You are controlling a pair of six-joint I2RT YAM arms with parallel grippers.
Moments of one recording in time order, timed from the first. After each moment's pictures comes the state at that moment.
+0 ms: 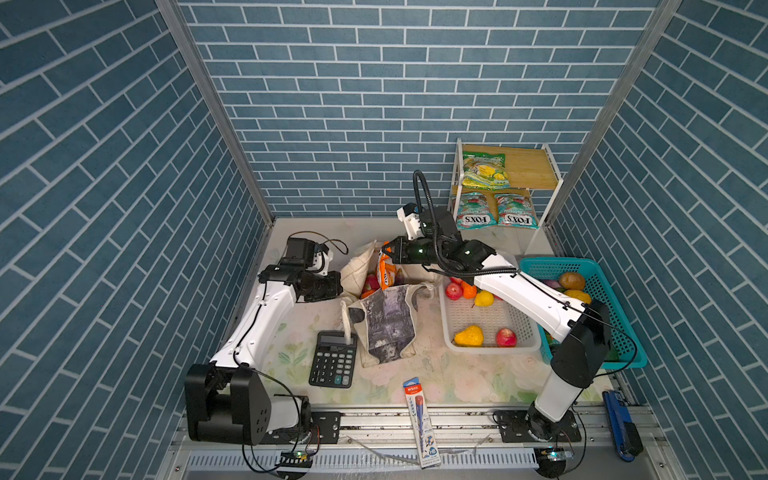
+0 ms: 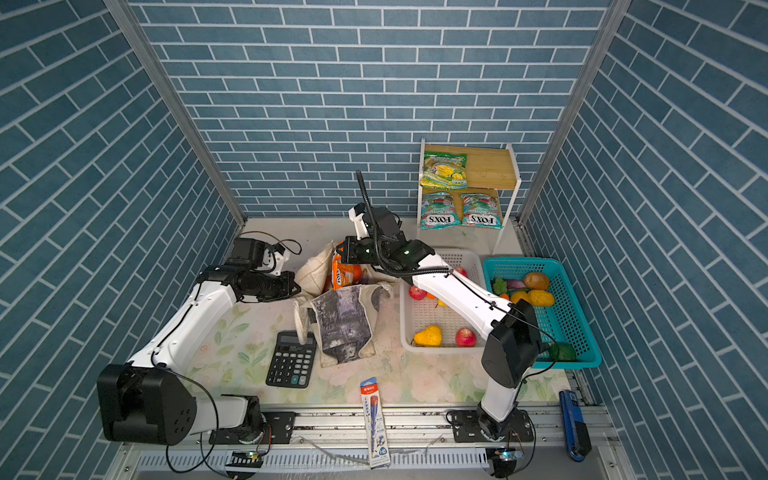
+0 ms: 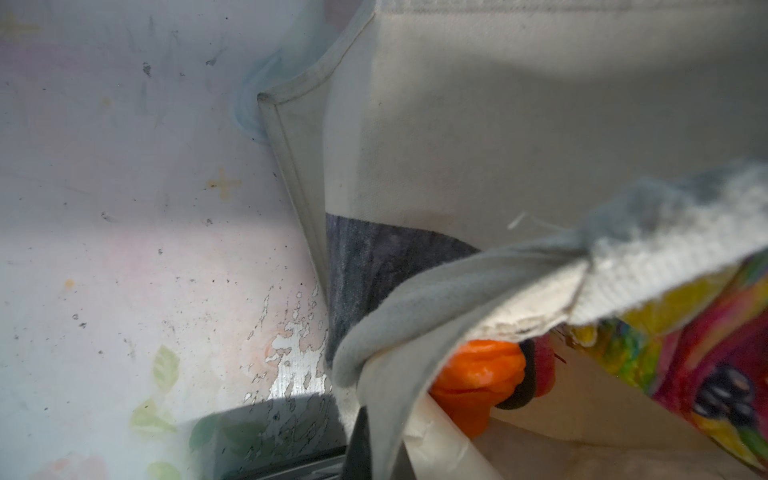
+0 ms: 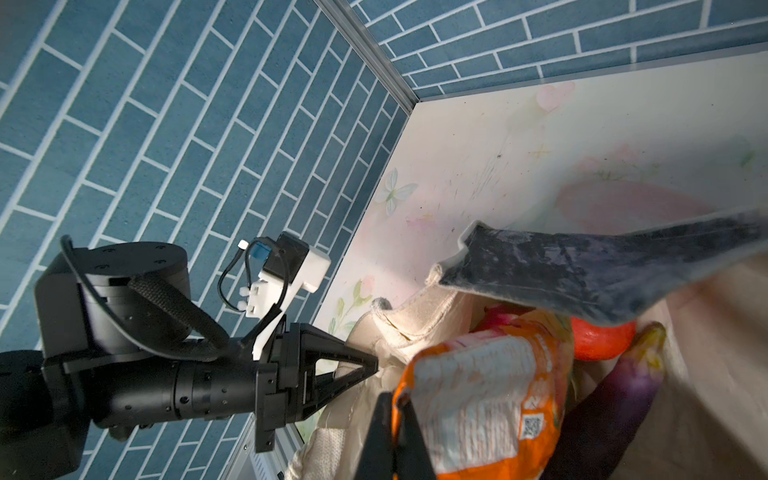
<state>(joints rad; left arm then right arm) -0.08 1.33 1.09 -0.81 0.41 -0.22 0.83 1.75 1.66 -0.37 -0.28 0.63</state>
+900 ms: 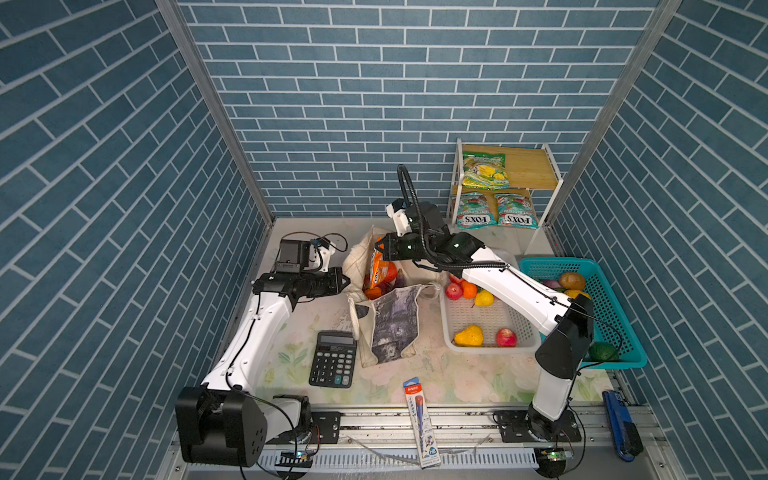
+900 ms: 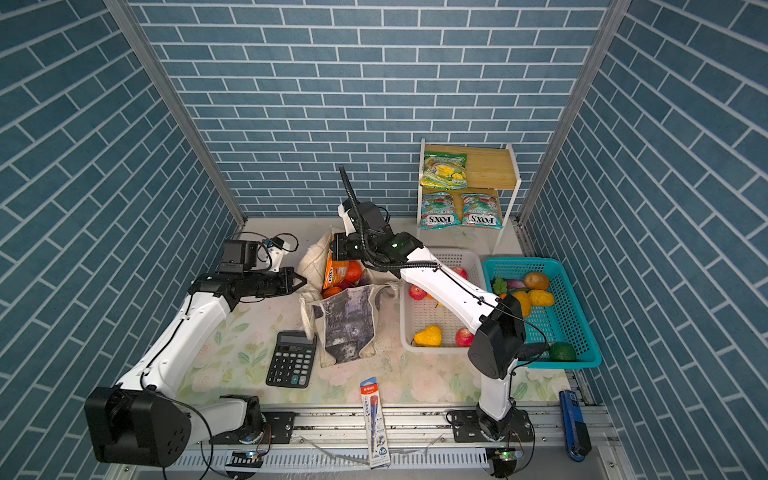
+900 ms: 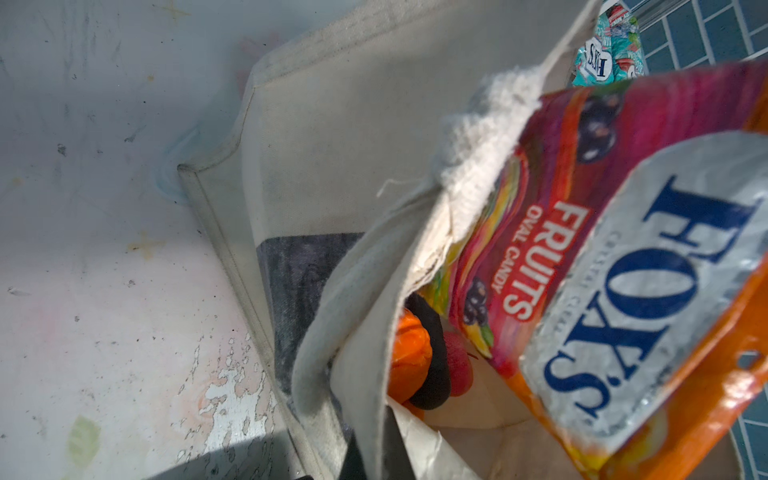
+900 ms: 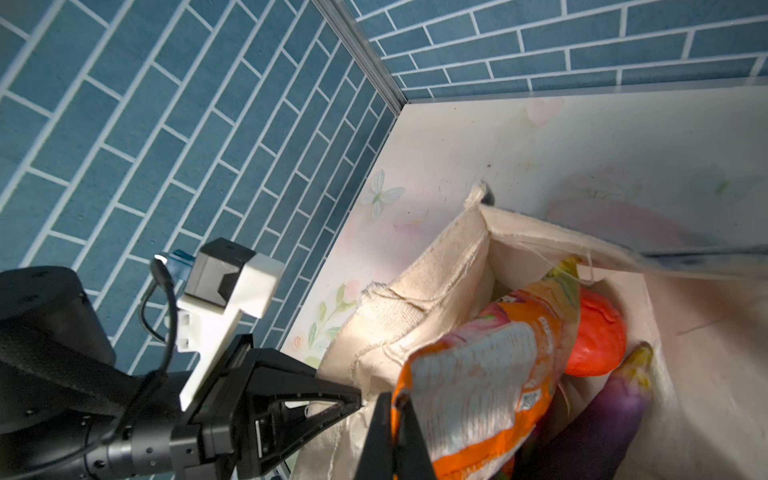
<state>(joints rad) -0.08 1.23 1.05 -0.69 0.55 -0.25 0.88 1.84 1.82 -0.50 -0.20 0.57</state>
